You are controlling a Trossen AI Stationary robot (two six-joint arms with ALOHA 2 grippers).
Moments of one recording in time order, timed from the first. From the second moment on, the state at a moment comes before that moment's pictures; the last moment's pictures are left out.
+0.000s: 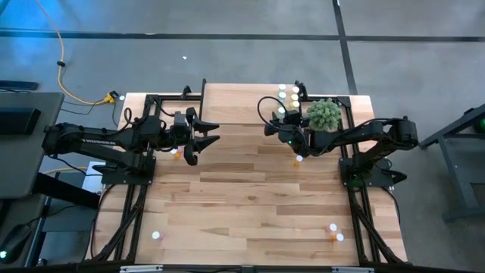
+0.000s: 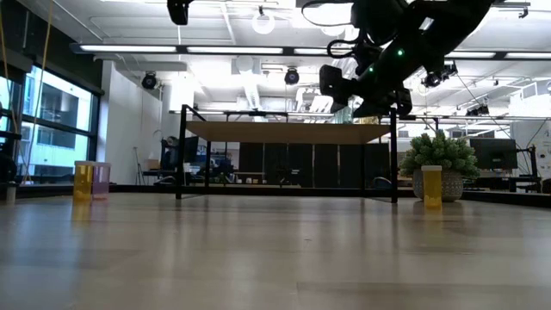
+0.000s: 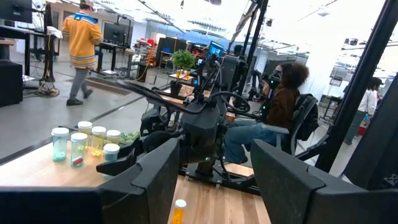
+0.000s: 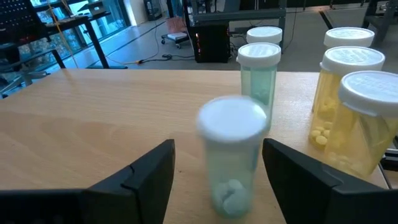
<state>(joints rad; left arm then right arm) 0.14 0.93 0.68 0.35 -0.12 -0.21 -0.13 1.49 0.74 0.25 1.01 0.60</state>
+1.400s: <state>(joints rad) 0.14 0.93 0.68 0.33 -0.12 -0.21 -0.12 1.44 0.75 0.46 1.04 0.33</state>
